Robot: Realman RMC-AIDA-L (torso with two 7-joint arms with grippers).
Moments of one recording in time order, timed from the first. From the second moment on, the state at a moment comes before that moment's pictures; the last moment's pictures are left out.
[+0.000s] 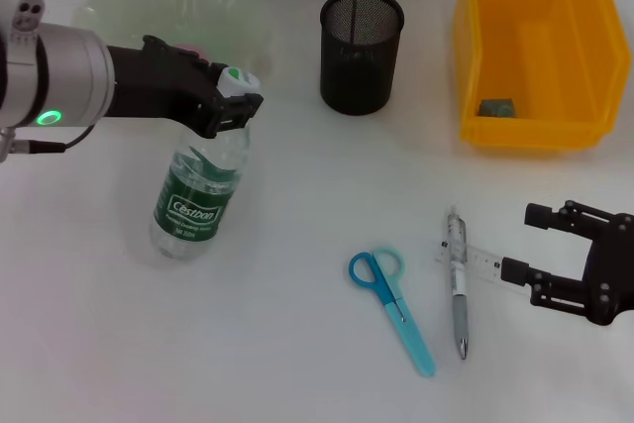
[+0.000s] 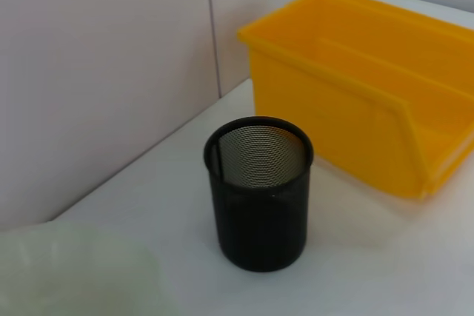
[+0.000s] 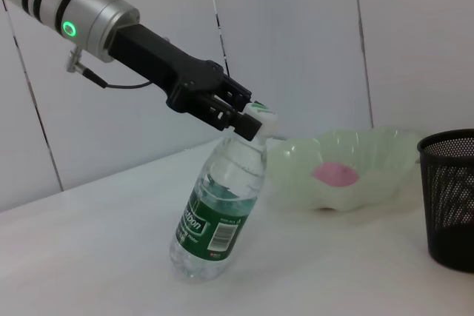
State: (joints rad) left arm -0.30 -2.07 1.51 1.71 2.38 1.23 -2.45; right arm 0.06 2.08 -1.00 -0.86 -1.63 -1.57 1.20
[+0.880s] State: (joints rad) left arm -0.23 -2.07 1.43 1.75 2.36 1.23 -2.43; right arm 0.06 2.08 -0.99 -0.88 -1.63 -1.58 1.22
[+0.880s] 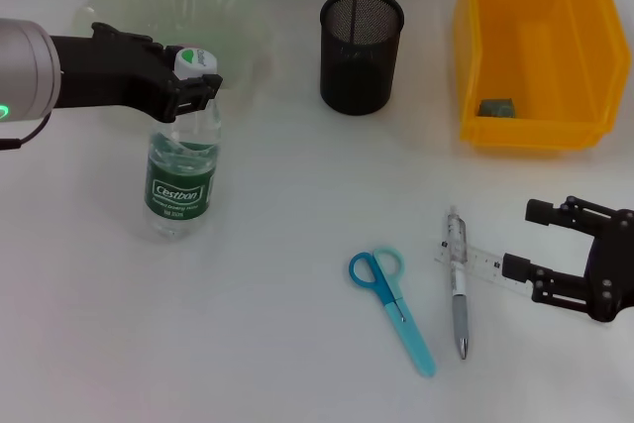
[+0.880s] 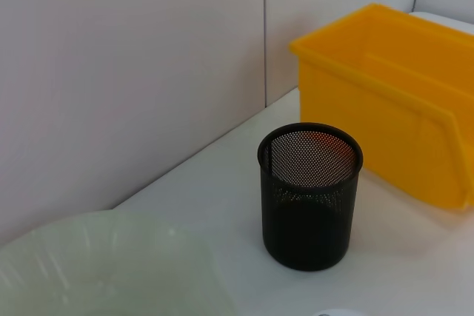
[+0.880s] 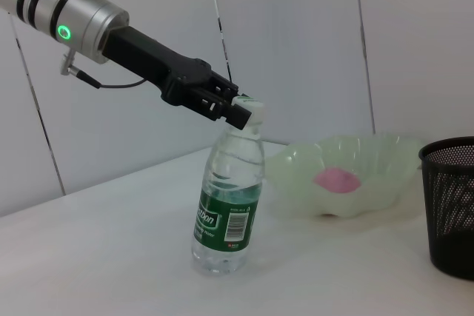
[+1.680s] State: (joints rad) left arm -0.20 -2.07 1.40 1.77 2.31 1.23 -2.40; right arm 0.06 2.08 -1.00 -0.88 -1.63 -1.58 1.22
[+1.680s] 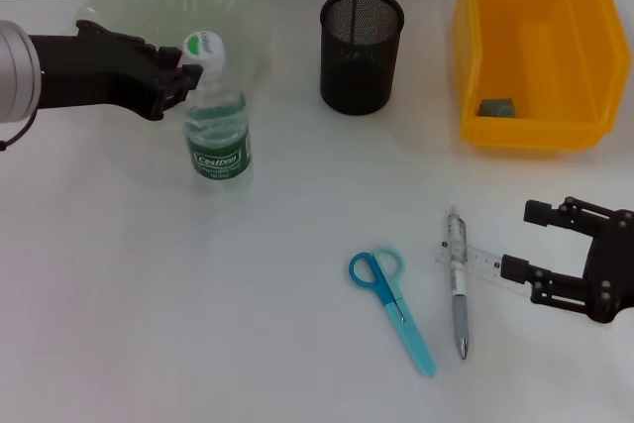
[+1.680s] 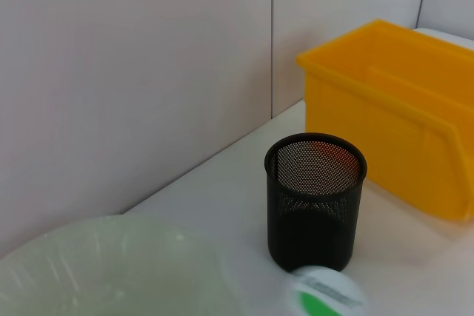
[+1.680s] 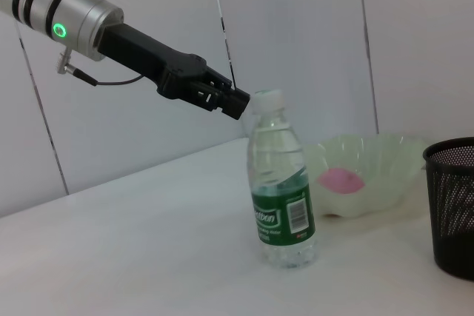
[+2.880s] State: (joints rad) left arm -0.09 -2.07 1.31 1.45 1.59 1.50 -1.59; right arm 0.06 2.08 -0.99 -1.11 -1.74 -1.62 1.54
